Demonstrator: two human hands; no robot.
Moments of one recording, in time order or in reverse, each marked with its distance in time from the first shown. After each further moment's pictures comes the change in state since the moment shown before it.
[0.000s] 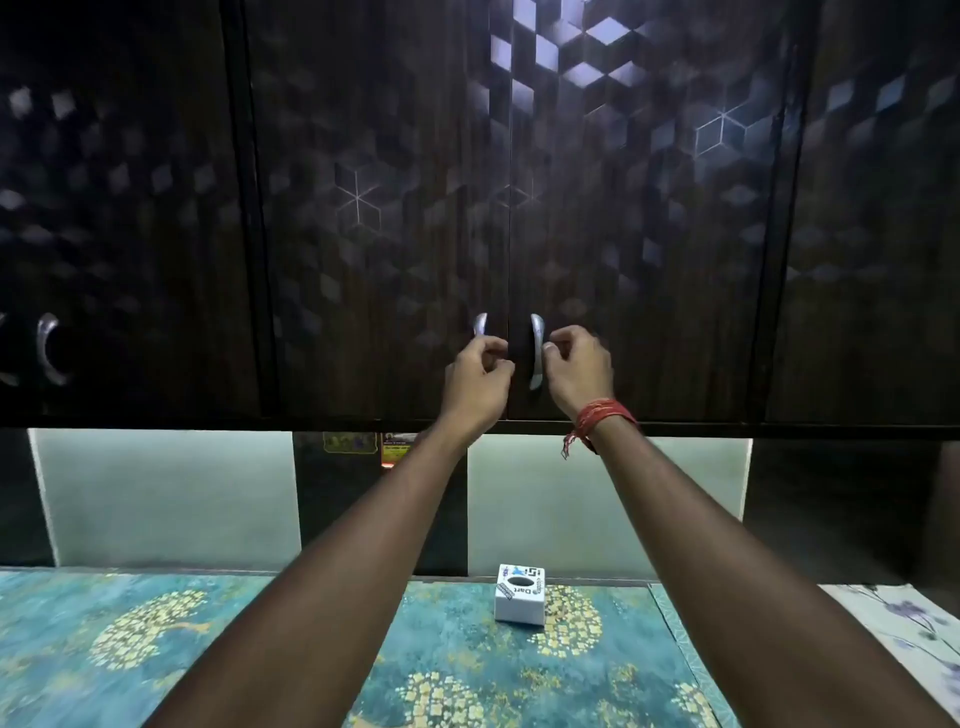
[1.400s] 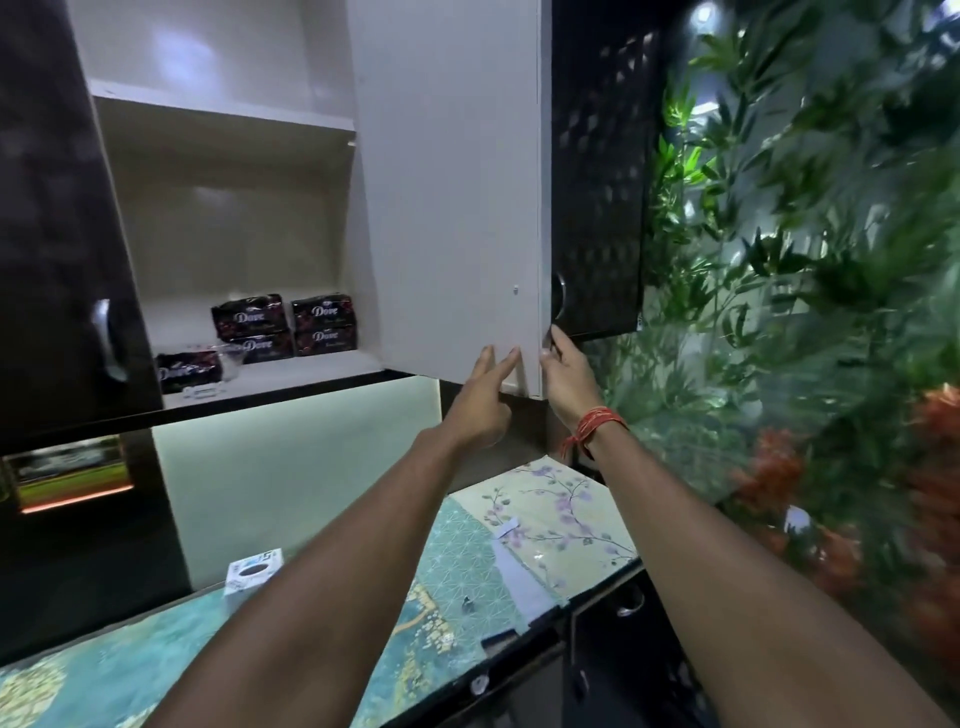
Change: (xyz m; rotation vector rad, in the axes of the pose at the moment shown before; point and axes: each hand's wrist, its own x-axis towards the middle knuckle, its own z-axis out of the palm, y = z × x) left_hand -0.214 0.158 0.259 0.071 -0.807 0.337; right_hand -0.130 0.102 -0.363 0.066 0.239 0.321
